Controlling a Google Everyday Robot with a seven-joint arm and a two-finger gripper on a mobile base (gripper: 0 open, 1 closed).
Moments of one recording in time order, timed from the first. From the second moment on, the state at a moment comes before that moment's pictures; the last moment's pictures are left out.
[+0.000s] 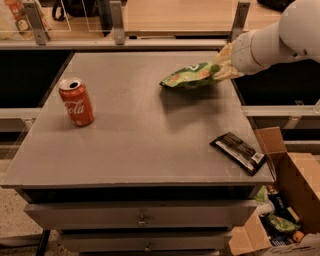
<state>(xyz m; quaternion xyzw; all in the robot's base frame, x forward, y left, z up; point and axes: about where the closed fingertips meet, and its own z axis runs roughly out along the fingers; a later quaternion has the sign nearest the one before) 0.697 -0.180 0.908 -0.69 0.58 -0.14 0.41</state>
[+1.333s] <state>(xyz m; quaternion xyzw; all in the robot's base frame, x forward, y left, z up) 0.566 -0.233 0.913 -0.71 0.59 -0.11 0.36</state>
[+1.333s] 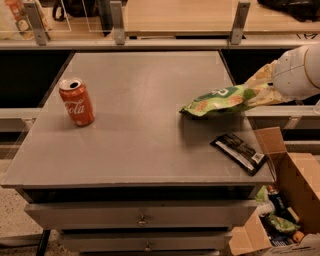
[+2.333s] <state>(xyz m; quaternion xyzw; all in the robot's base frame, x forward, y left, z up) 0.547 -0.193 0.900 -0.75 0.56 -0.11 0.34</state>
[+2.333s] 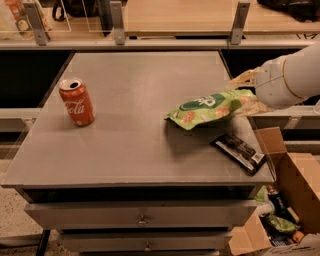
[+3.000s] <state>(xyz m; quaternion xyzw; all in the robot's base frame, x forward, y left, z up) 0.553 -0.200 0.901 -0.74 0.58 -0.14 0.32</state>
